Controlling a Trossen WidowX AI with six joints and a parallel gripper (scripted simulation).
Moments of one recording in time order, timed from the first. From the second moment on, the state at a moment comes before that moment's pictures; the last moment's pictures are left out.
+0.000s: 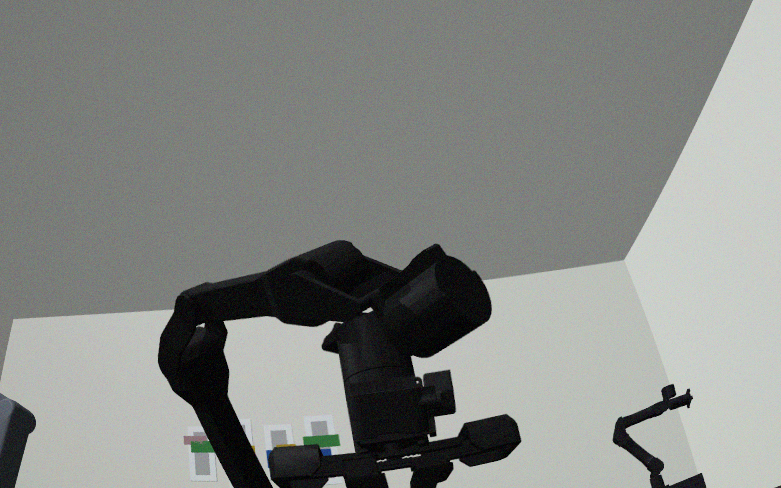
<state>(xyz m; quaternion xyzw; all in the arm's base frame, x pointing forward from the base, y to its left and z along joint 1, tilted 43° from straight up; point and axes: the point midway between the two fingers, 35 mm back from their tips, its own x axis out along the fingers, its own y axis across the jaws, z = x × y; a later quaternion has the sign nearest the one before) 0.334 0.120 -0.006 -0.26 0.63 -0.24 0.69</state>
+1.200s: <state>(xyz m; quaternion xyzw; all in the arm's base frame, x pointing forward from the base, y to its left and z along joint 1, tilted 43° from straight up) 0.367 0.108 0.007 0.22 0.35 -0.58 0.70</state>
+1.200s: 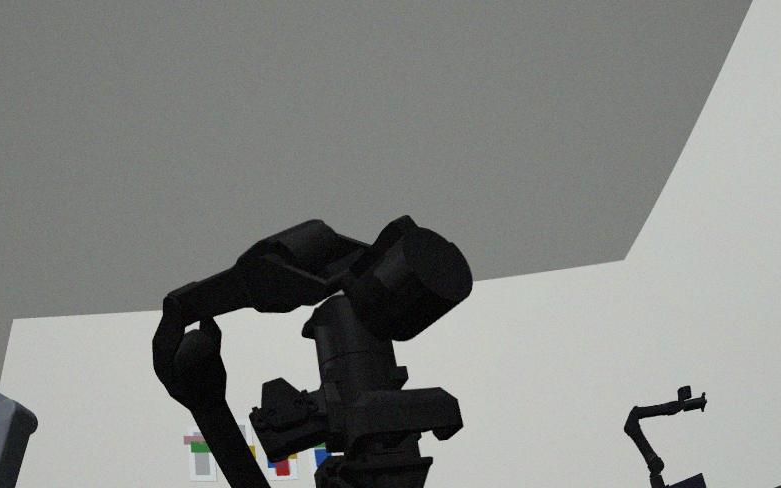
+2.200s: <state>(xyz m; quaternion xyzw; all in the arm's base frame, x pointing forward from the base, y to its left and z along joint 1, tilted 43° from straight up) 0.392 0.095 0.017 0.54 0.02 -0.67 0.51</state>
